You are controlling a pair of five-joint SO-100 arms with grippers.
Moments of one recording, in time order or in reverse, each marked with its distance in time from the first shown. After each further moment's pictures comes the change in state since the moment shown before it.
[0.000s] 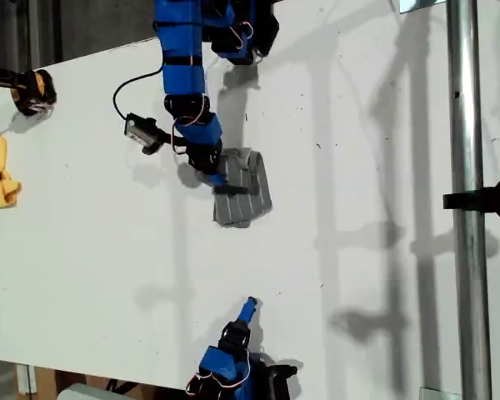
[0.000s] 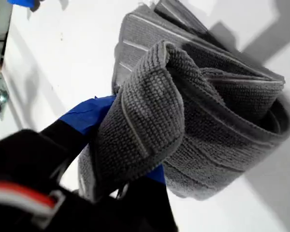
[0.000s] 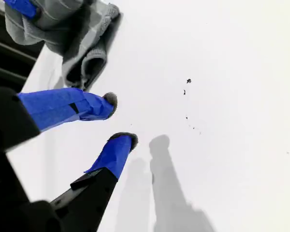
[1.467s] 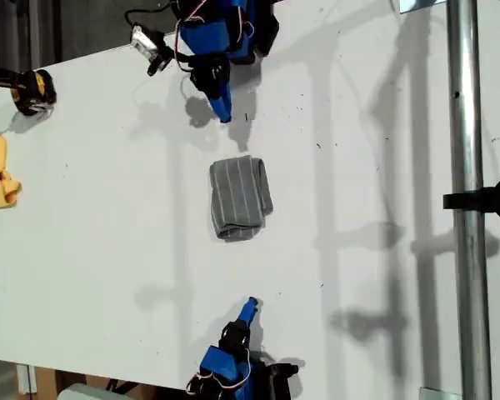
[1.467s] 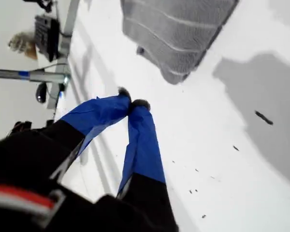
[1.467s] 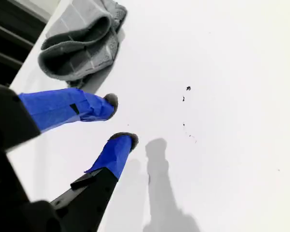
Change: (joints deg) arm 0 0.6 0.0 1.0 0.1 -5.8; arm 1 -4.6 82.1 36.5 36.9 12.3
